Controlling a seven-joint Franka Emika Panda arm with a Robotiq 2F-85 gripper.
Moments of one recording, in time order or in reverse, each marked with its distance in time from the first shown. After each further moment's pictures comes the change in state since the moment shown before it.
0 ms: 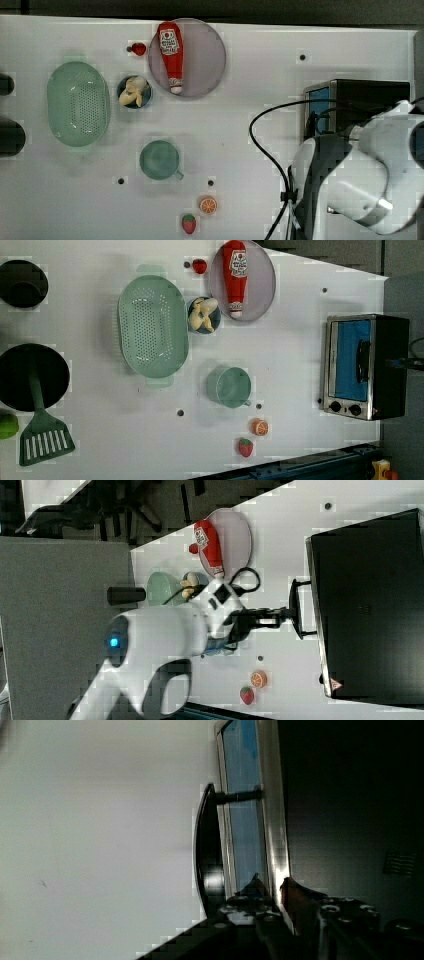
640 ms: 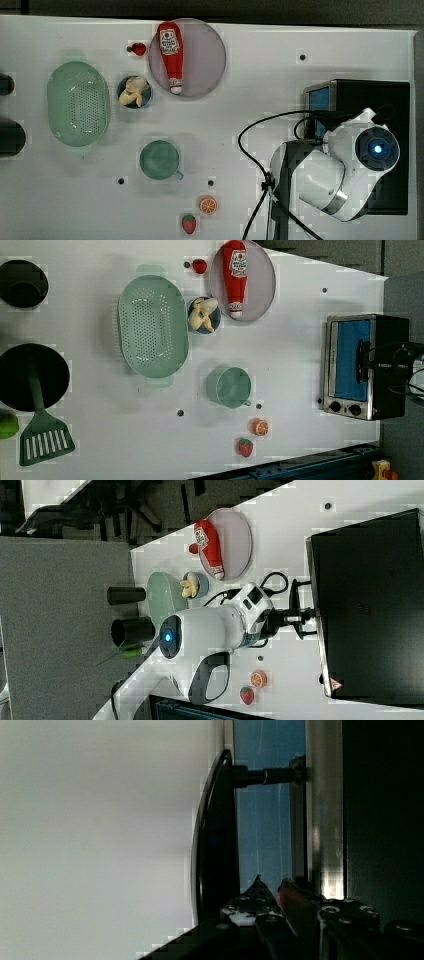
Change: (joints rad) arm -0.003 0.120 0.007 -0.141 -0.001 0.279 -0.009
